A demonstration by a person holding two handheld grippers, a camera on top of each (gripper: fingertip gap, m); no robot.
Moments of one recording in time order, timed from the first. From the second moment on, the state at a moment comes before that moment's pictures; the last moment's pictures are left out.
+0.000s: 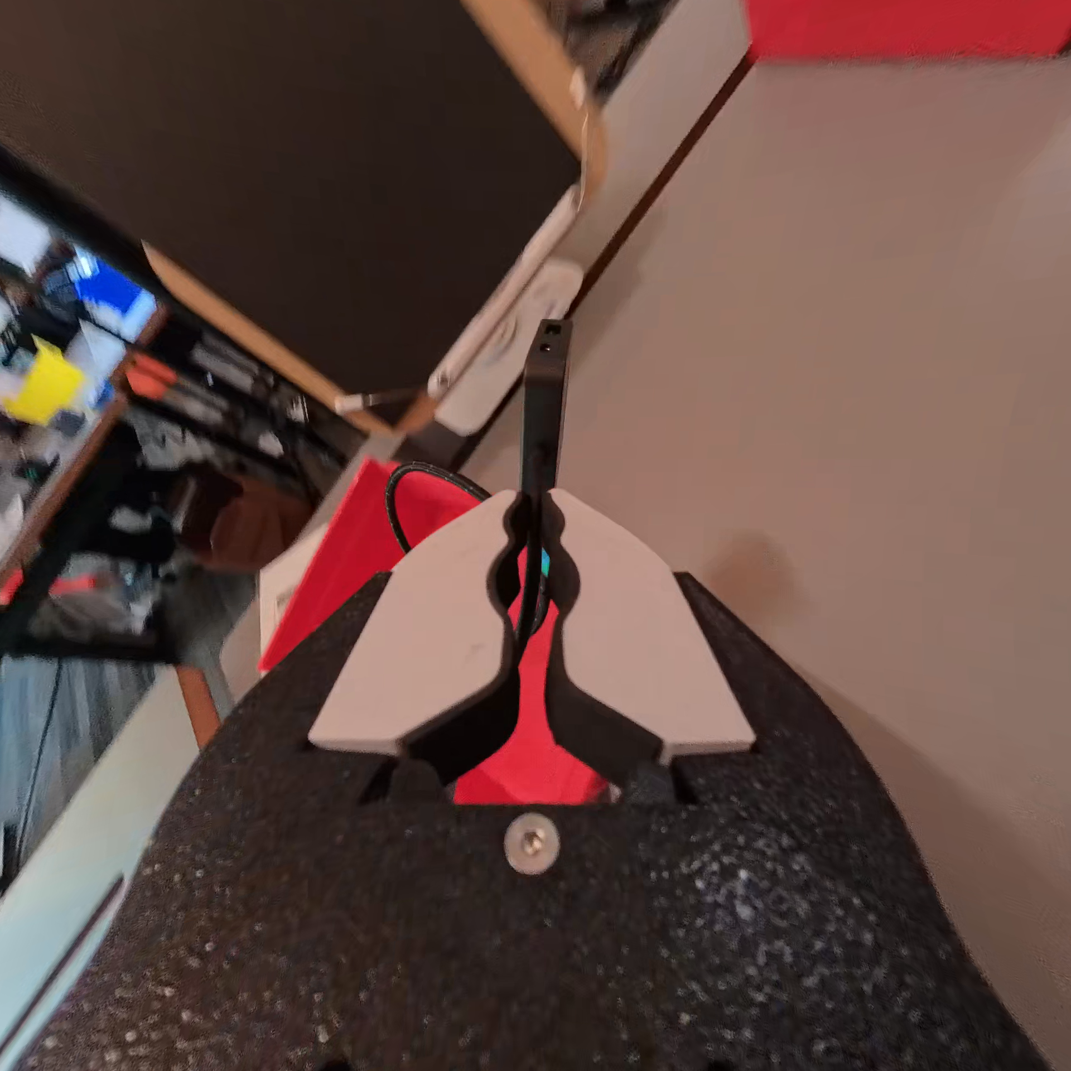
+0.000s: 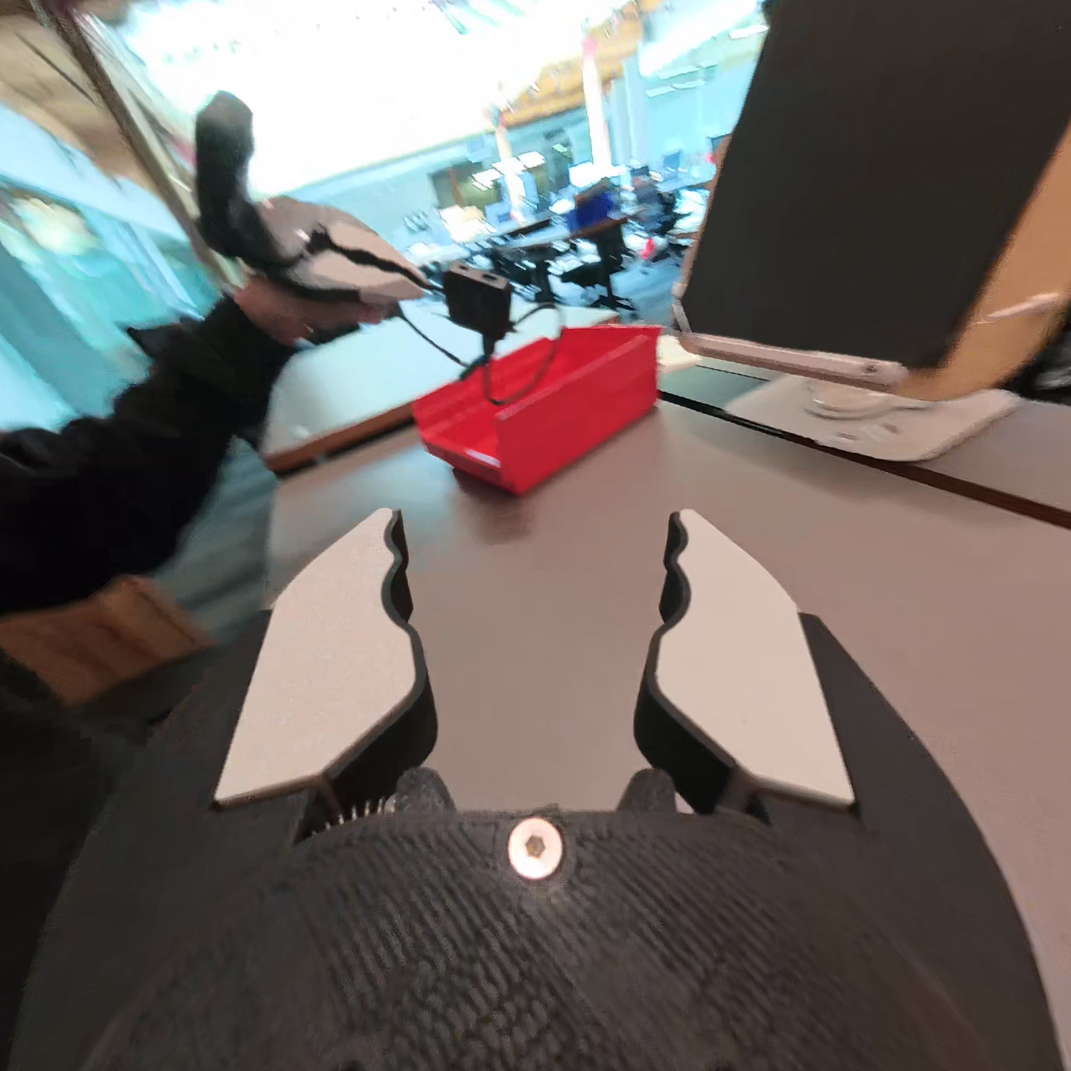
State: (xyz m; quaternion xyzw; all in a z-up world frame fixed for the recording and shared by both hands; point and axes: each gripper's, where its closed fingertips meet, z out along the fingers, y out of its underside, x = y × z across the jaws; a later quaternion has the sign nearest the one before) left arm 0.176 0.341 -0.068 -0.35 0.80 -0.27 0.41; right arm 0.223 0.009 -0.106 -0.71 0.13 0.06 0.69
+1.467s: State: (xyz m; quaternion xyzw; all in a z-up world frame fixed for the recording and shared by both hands) left arm 0.160 0.108 -0.041 0.03 0.80 -0.44 0.41; right arm 0.189 0.075 -0.072 -0.60 0.06 0.08 0.79
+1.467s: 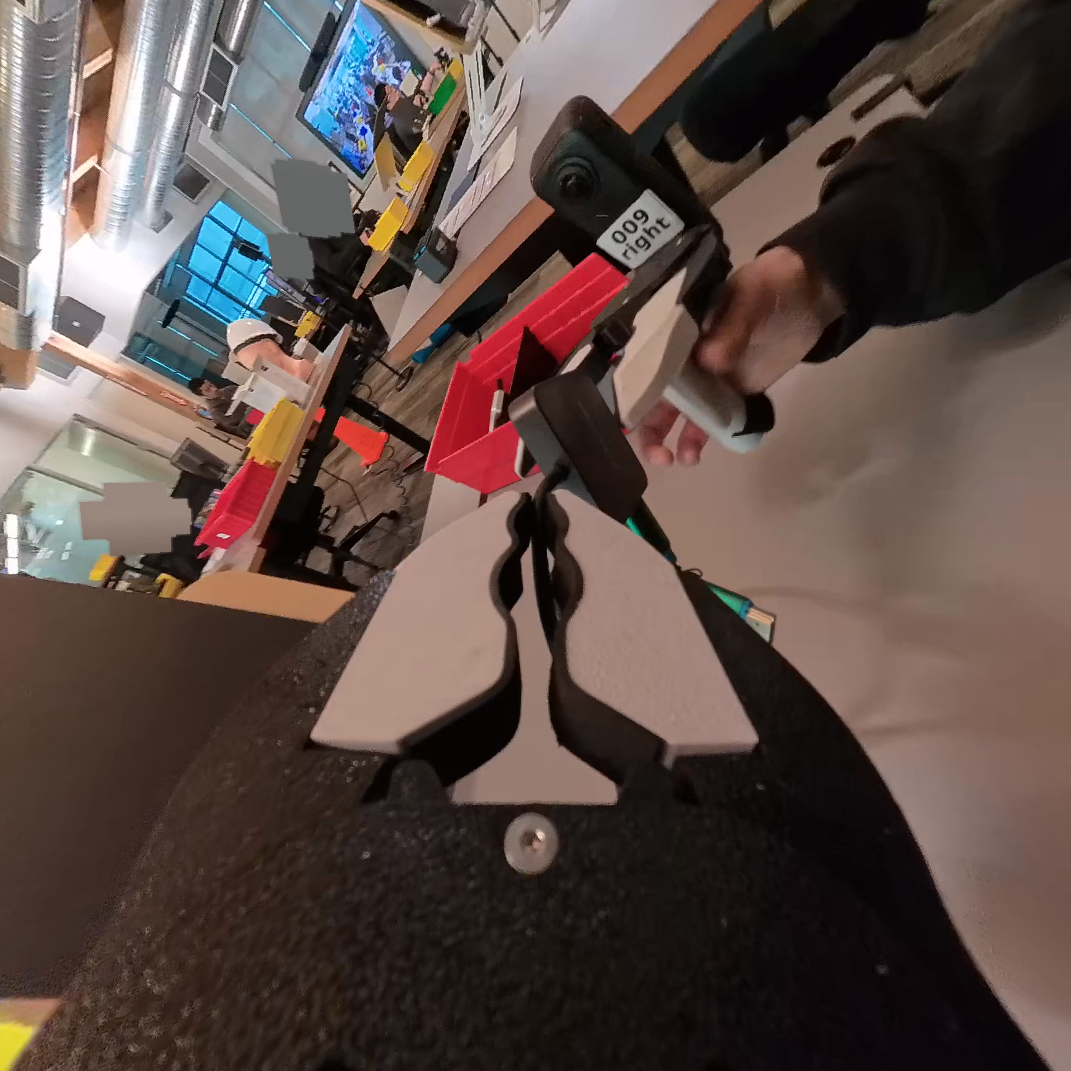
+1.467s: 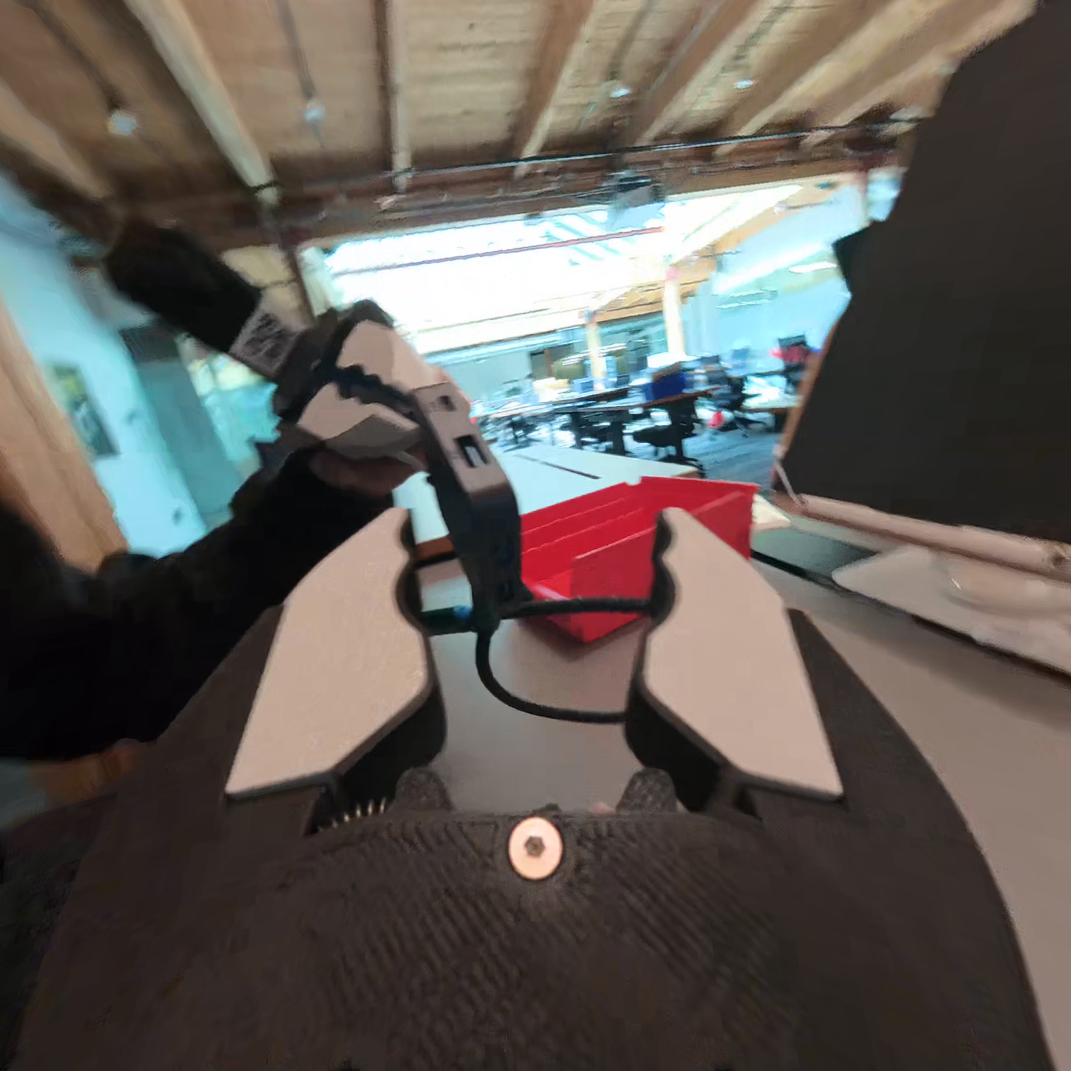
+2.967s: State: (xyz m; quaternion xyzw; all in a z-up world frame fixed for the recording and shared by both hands) left arm 0.150 0.068 -0.125 -0.06 0.89 -0.44 0.10; right arm 0.170 0.036 -0.099 -0.71 -0.27 -0.15 0.63
